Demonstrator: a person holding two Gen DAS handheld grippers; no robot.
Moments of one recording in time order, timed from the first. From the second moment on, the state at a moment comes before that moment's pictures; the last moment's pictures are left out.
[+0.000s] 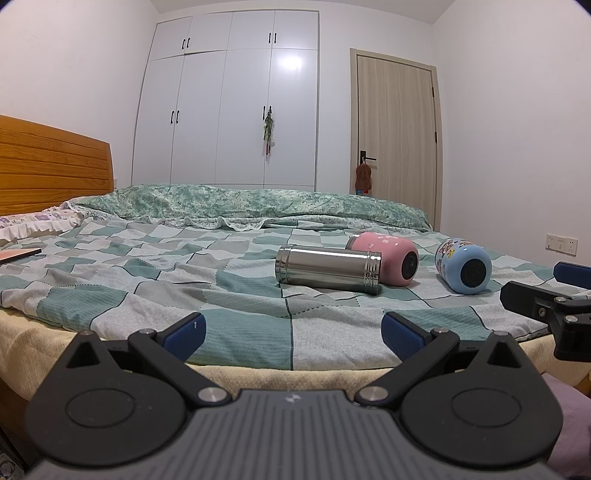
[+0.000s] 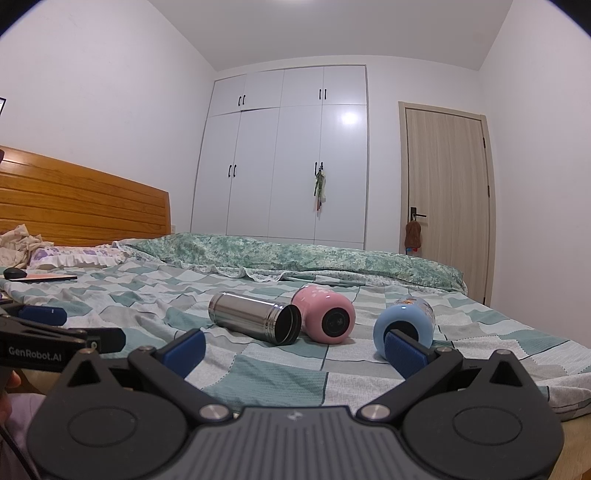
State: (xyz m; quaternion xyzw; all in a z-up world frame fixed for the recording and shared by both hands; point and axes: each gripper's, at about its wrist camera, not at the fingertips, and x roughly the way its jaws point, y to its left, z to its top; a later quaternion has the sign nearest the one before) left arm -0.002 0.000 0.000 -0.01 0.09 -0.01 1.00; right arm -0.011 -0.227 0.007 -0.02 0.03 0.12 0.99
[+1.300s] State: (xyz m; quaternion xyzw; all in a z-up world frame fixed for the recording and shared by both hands) left arm 0.091 0.076 0.081 0.04 0.11 -0.01 0.99; right arm 0.130 -0.126 0.091 -0.23 0.10 0.21 0.95
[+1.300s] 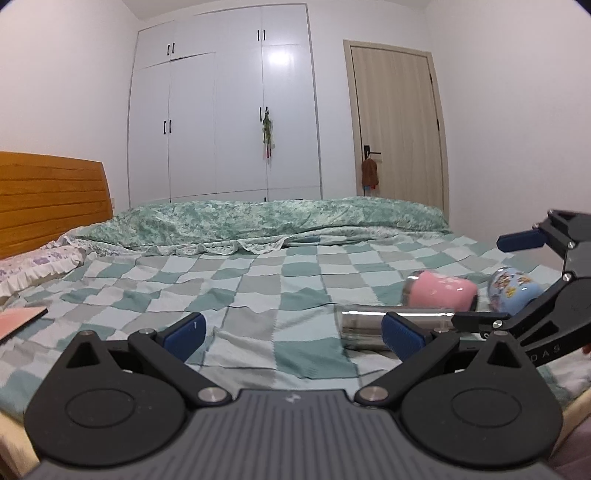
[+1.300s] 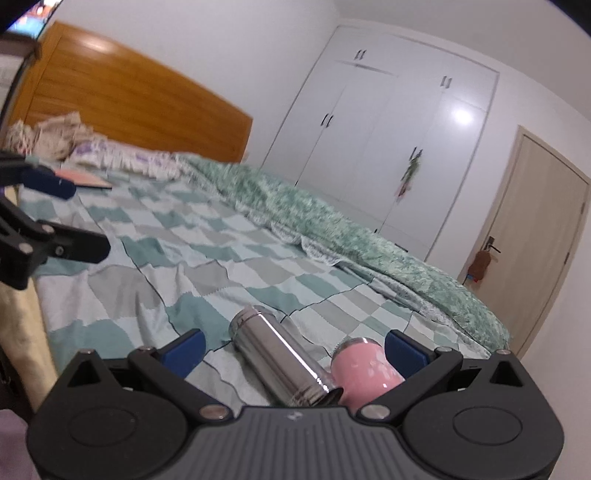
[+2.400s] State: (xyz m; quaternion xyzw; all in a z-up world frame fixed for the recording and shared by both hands) left arm 0.223 0.093 0.039 0.05 0.22 -0.07 0.97; right arm 0.299 -0.044 0.031 -0.42 0.31 0.24 0.82
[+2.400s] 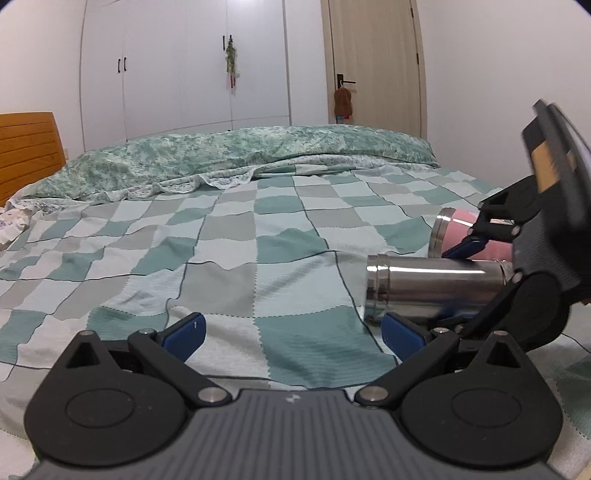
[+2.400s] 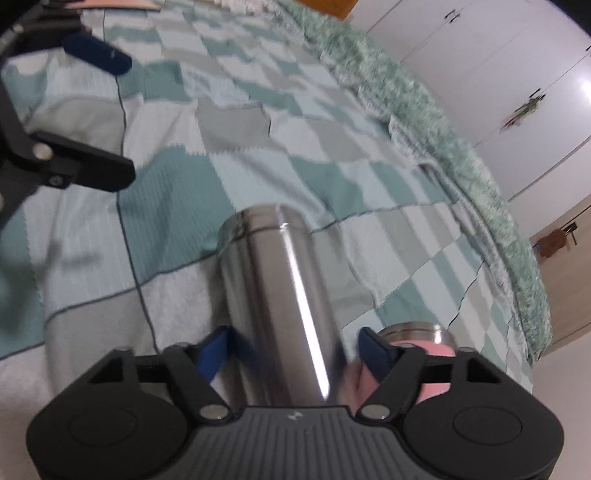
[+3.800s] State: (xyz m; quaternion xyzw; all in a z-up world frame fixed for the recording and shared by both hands) left arm 0.041 0.087 0.075 0.04 0.22 -0.04 0.97; right arm 0.107 -0.046 0.037 -0.51 0.15 0.39 0.75
